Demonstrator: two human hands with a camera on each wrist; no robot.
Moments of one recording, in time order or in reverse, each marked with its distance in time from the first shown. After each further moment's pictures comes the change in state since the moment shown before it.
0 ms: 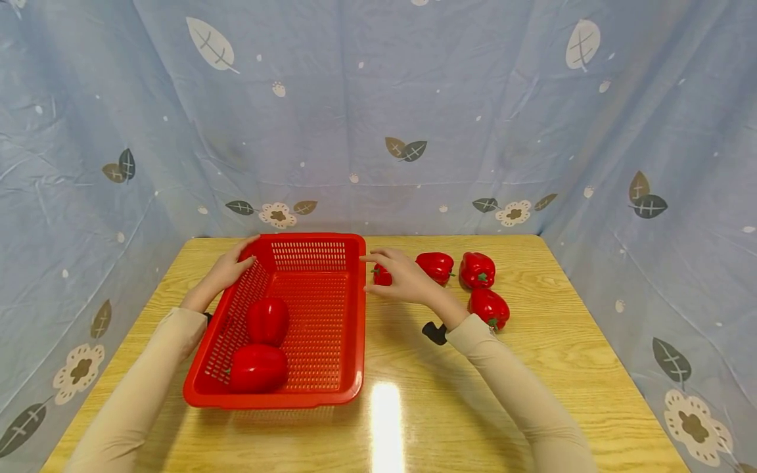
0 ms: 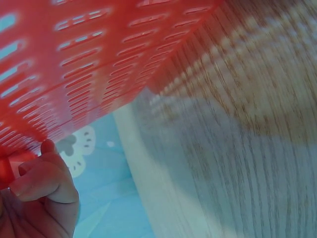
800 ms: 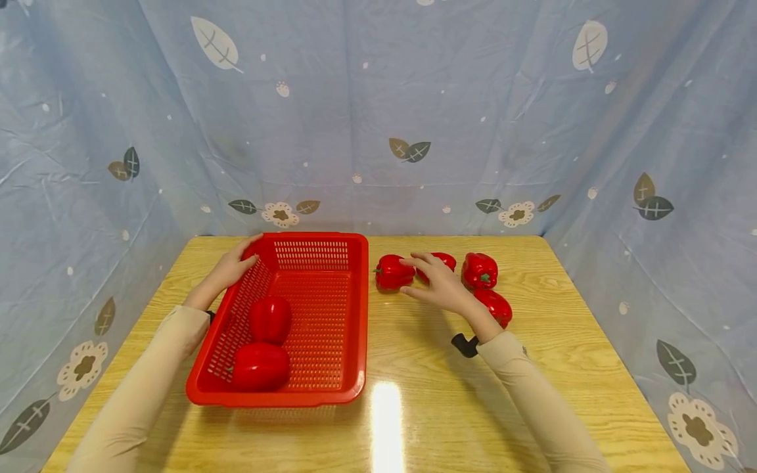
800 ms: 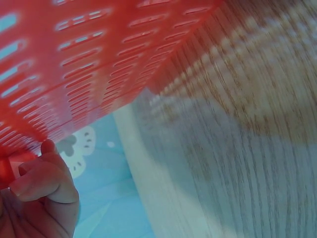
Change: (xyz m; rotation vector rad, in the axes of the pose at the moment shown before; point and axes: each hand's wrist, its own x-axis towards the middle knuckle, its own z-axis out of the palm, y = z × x) left_hand 0.001 -0.002 0.000 -0.012 -0.018 0.020; right_hand -0.045 0.046 -0.004 0.065 0.111 0.064
